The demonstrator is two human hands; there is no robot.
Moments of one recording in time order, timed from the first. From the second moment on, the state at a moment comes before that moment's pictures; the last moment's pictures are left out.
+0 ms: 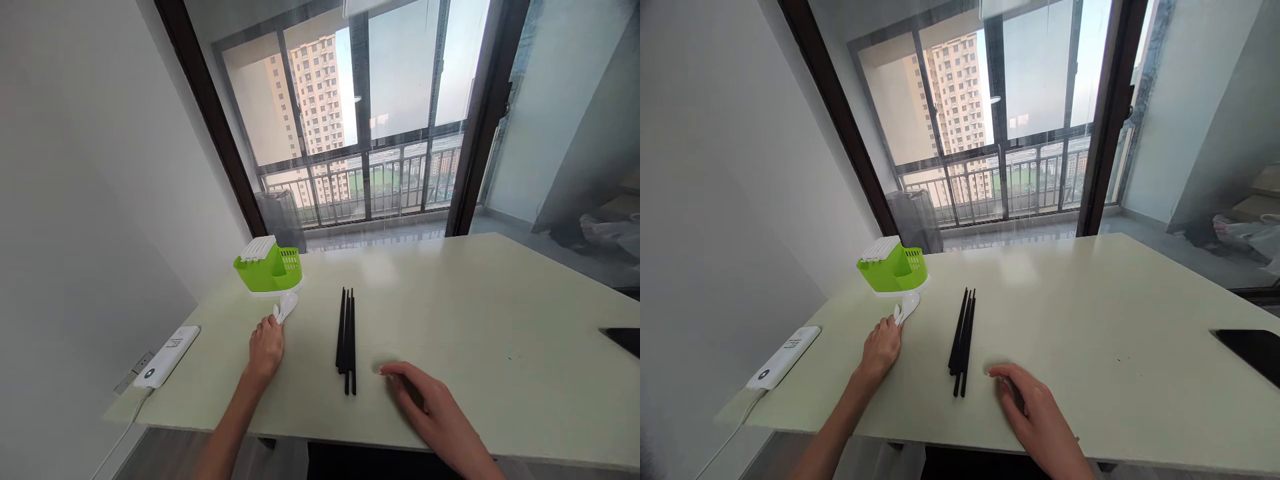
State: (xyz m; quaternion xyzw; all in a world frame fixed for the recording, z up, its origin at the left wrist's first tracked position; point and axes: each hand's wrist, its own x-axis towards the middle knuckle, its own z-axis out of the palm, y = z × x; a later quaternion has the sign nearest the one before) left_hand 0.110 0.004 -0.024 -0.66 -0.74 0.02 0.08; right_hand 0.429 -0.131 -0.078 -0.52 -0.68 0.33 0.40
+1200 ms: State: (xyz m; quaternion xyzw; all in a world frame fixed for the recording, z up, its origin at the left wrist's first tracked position) left_hand 0.328 -0.044 -0.041 -0.83 -0.54 0.00 0.13; right_hand 0.430 -0.112 -0.101 -0.54 -0.54 0.27 0.59
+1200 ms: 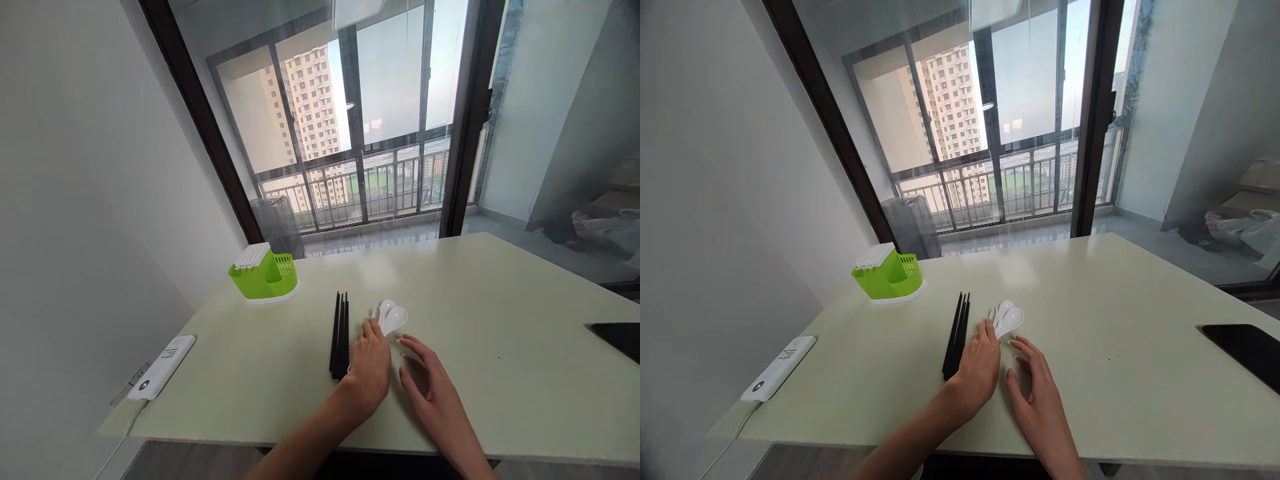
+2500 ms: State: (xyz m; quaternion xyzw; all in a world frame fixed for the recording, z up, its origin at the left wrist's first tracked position) left_hand 0.138 0.136 0.087 -0.74 -0.64 -0.20 0.07; right_hand 0.429 -0.115 -0.101 -0.56 -0.53 0.32 0.55
